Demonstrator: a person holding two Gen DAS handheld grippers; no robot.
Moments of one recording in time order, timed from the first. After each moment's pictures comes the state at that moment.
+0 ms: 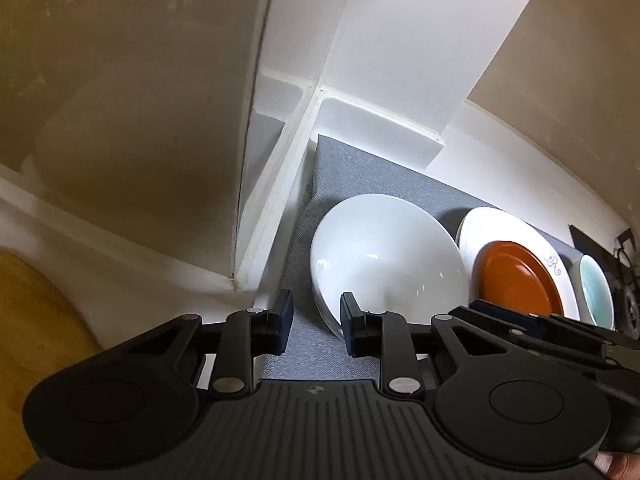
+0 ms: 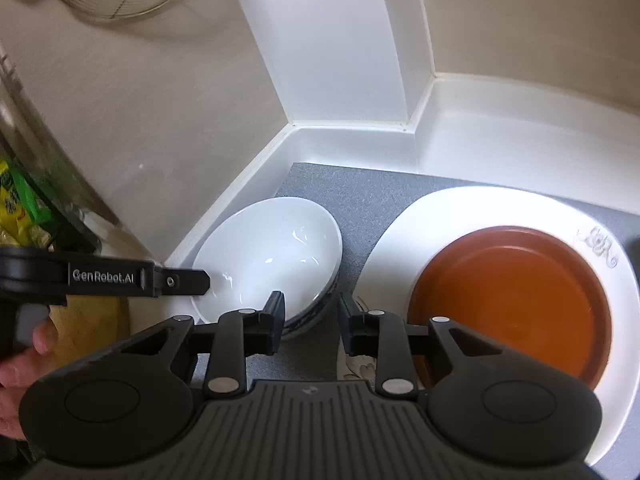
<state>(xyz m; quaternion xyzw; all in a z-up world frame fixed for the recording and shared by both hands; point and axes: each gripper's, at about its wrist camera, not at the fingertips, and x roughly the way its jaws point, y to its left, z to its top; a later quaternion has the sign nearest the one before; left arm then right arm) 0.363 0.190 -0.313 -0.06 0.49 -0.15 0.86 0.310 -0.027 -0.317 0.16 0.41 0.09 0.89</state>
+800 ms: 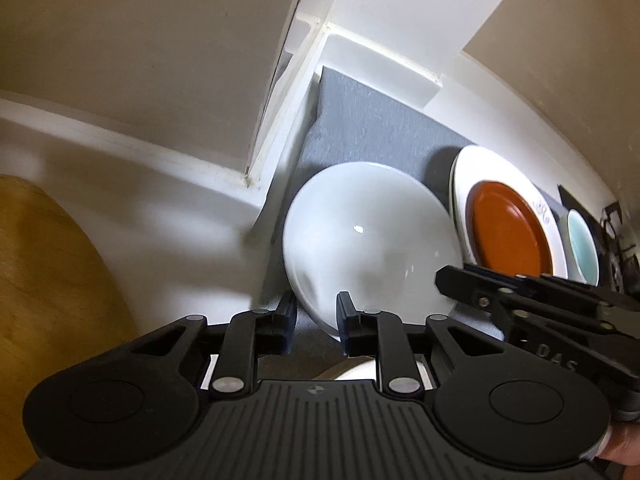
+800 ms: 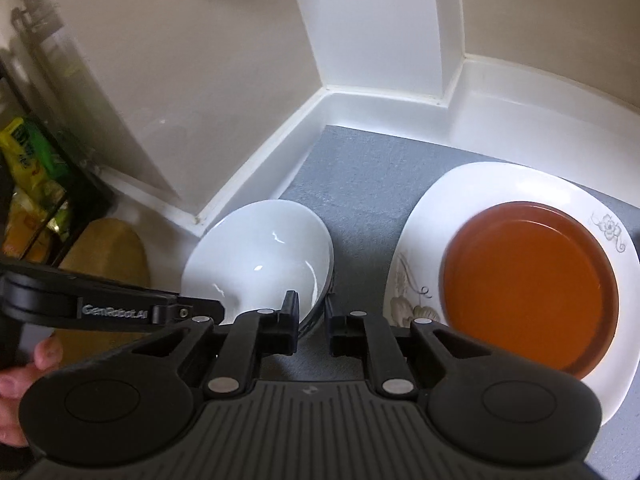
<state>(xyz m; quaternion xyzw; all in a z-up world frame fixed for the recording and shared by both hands) 0.342 0.205 -0.326 -0.07 0.55 -0.17 0.82 0.301 0.003 -0.310 0.10 0.46 0.10 0.87</state>
